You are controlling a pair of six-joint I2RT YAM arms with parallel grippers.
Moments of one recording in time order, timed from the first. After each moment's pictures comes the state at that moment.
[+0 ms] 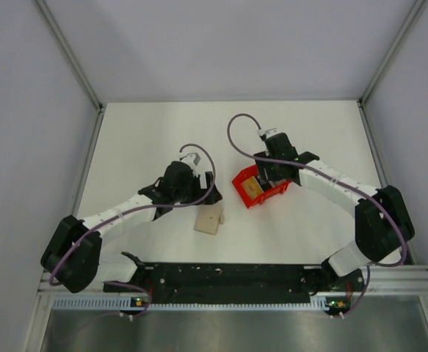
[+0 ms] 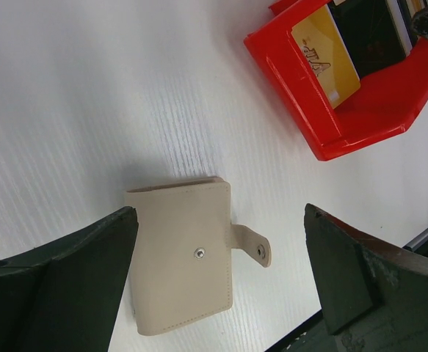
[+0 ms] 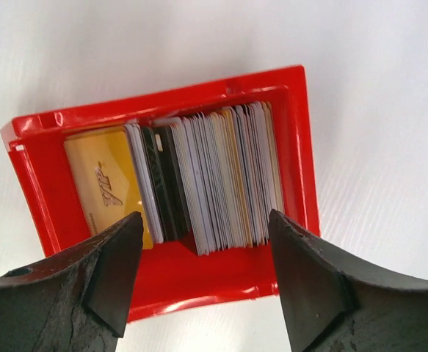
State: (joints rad) left arm -0.60 1.30 0.68 -0.07 0.16 -0.59; right arm 0.51 1.50 1.04 -0.44 0.17 0.17
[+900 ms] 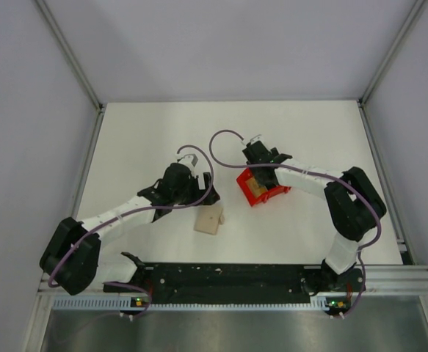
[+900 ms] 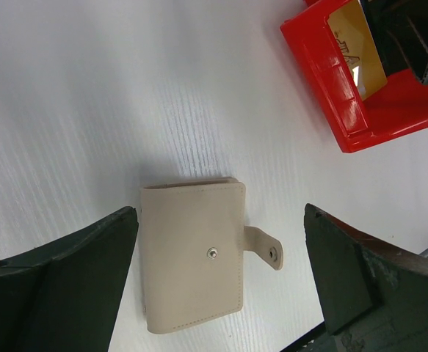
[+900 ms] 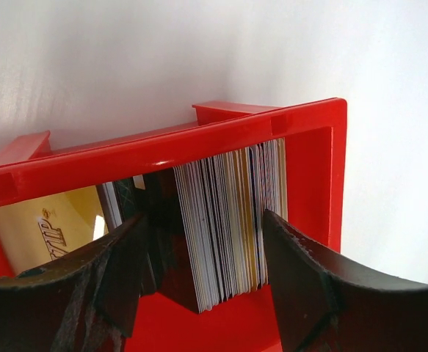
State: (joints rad) left arm -0.60 1.29 0.66 -0.08 0.11 -0.60; right arm 0.65 1.75 1.13 -0.43 0.54 0.07
